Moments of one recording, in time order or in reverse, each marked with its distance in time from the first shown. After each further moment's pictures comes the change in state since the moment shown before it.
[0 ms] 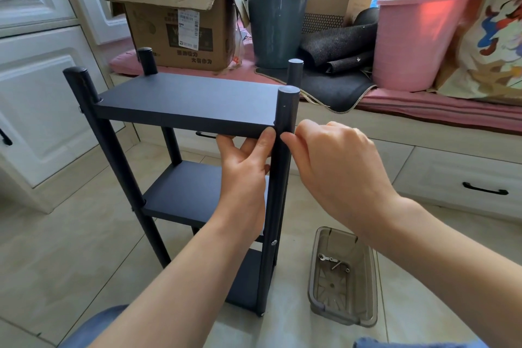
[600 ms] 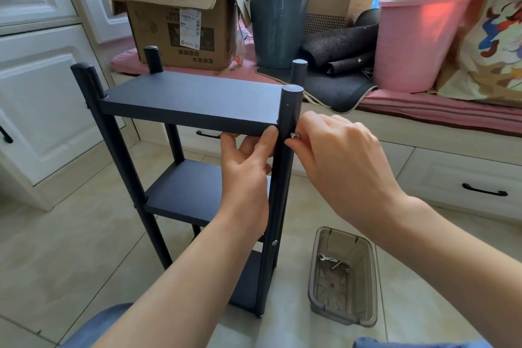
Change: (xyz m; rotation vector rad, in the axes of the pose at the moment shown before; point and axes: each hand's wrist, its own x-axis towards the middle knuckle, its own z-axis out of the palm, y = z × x) left_hand -0.001 0.001 0.003 -0.063 0.011 0.005; right_hand 0.004 0.003 -0.006 -0.034 -0.081 0.005
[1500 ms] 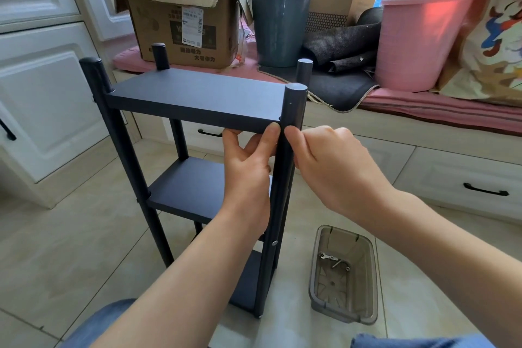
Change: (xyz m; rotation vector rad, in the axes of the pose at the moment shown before) left_hand -0.007 0.006 0.001 -0.038 -0.005 -0.033; right_hand 0.003 -0.003 0.010 0.243 -0.169 0.202
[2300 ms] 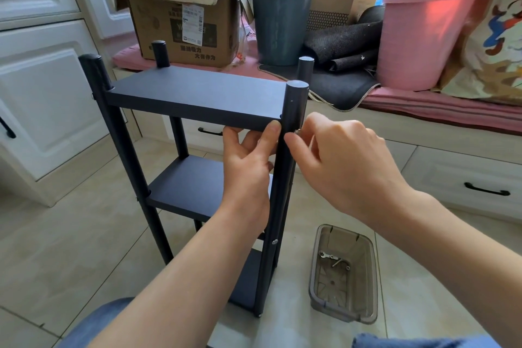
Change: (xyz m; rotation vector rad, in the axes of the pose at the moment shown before) left_hand 0.003 0.001 0.002 0.047 0.020 0.023; right_hand -0.006 0.001 -0.009 -0.144 0.138 -0.136
